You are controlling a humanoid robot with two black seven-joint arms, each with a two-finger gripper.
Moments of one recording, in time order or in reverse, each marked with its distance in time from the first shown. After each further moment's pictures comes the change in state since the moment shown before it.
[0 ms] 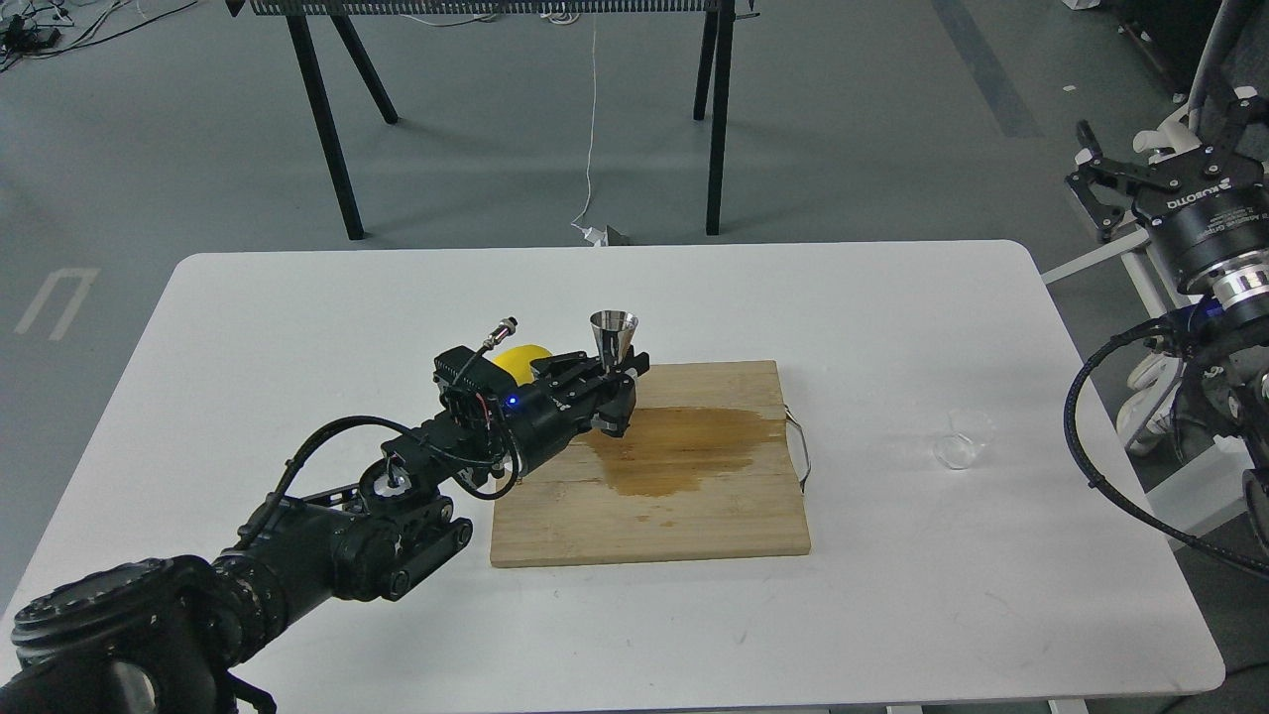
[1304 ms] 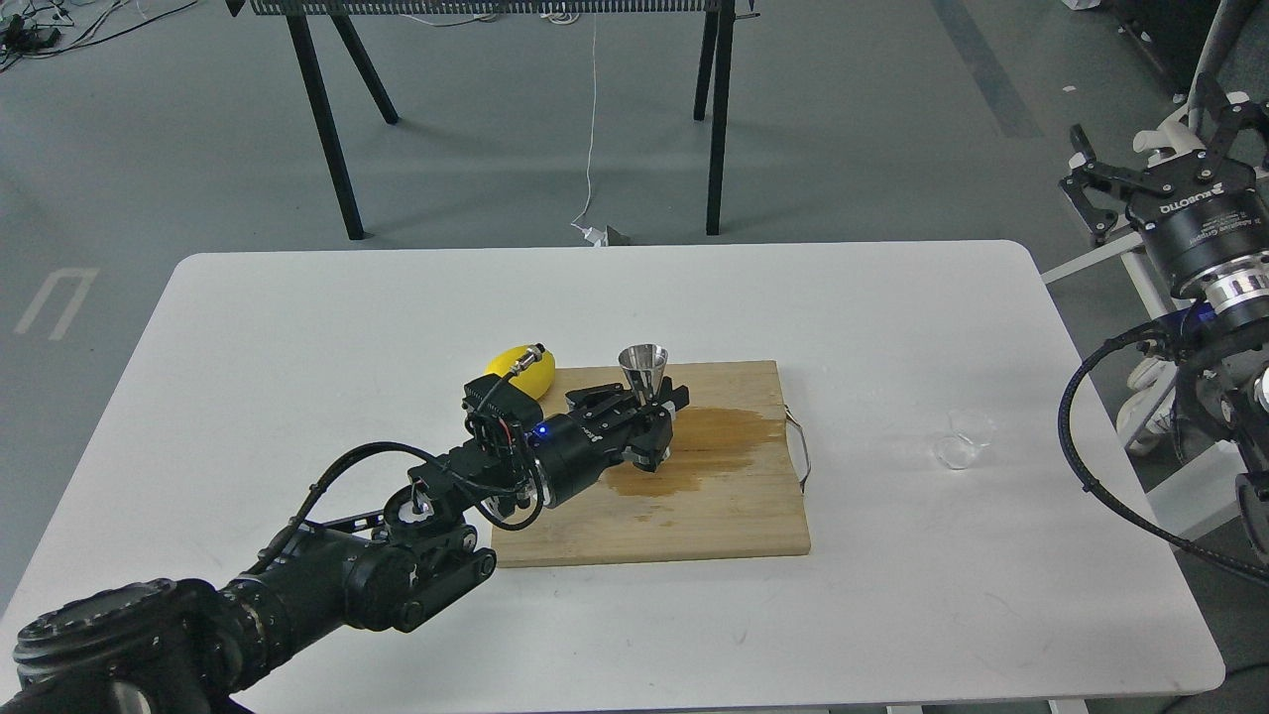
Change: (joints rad) left arm 0.050 0.000 0.039 -0.126 -0.041 -0.027 0.000; right arm -0.009 0.009 0.004 0.006 0.000 0.000 0.002
